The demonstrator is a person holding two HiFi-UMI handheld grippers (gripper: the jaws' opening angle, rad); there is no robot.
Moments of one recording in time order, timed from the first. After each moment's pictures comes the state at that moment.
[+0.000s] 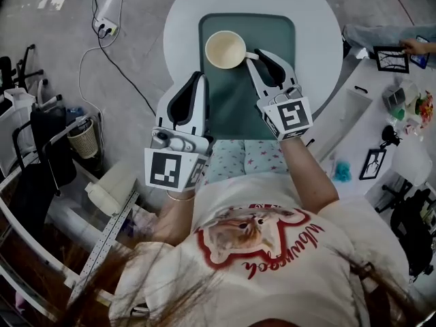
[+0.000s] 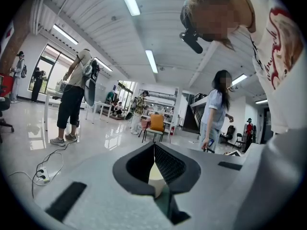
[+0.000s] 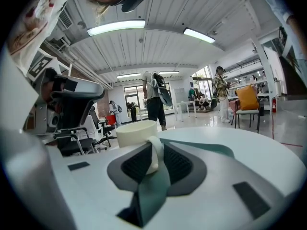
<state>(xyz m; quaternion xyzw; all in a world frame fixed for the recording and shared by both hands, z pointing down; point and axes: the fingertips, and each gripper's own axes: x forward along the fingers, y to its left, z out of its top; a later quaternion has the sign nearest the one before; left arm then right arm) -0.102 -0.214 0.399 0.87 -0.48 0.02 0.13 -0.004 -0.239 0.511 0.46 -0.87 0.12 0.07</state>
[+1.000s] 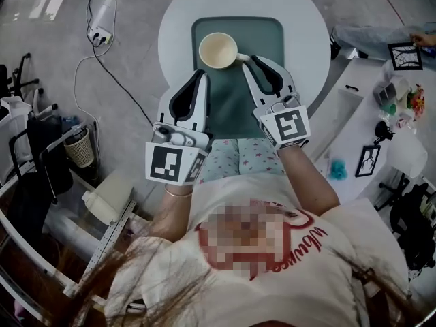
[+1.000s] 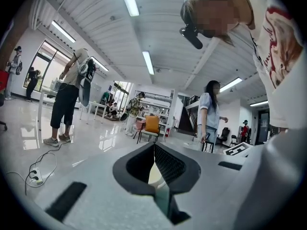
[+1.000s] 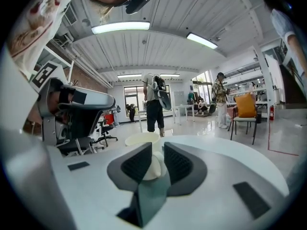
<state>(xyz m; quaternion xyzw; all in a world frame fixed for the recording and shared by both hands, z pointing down) -0.088 -0.213 0.396 0.88 -0.45 0.01 0.12 0.004 -0.223 0.476 0.48 -0.87 0.09 0.08</state>
